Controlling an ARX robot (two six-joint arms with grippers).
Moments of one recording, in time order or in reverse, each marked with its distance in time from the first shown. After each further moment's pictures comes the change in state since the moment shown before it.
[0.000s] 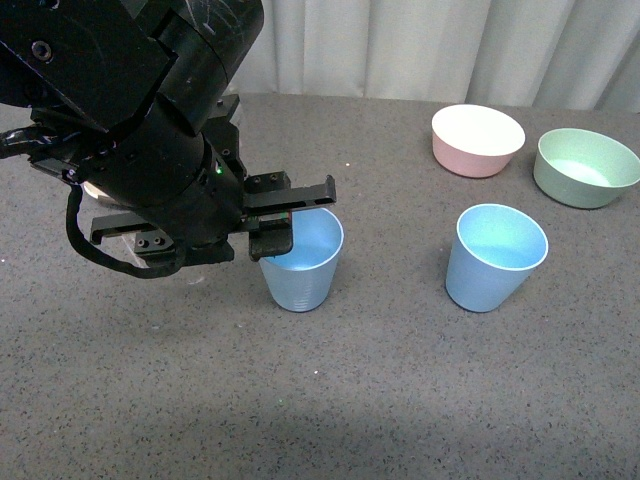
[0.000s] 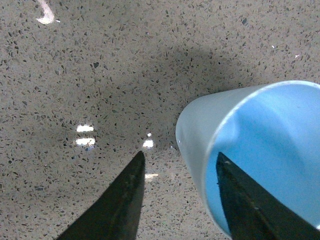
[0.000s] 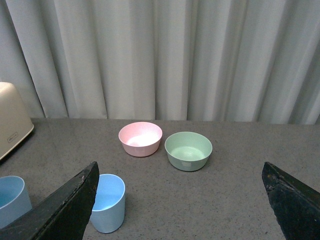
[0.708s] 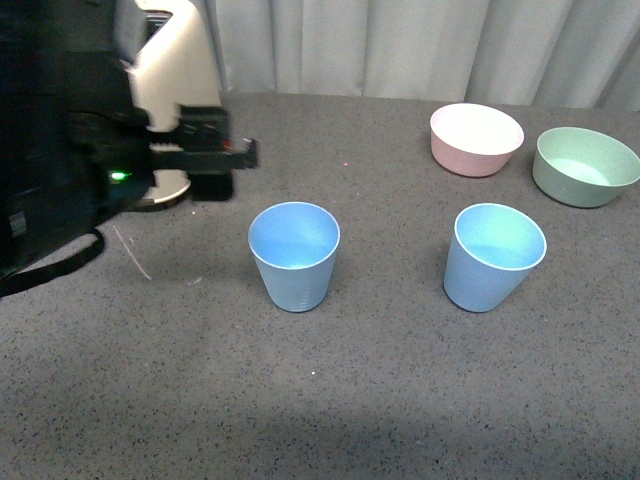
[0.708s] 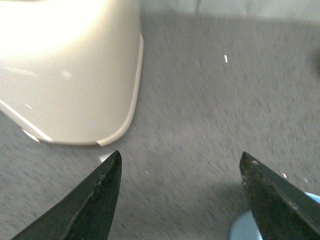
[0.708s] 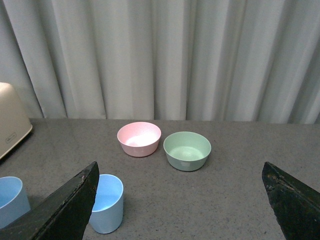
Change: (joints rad) left arm 0.050 -0.132 -0.452 1.020 -0.300 0.301; right arm 0.000 0.000 0.000 0.000 0.003 0.000
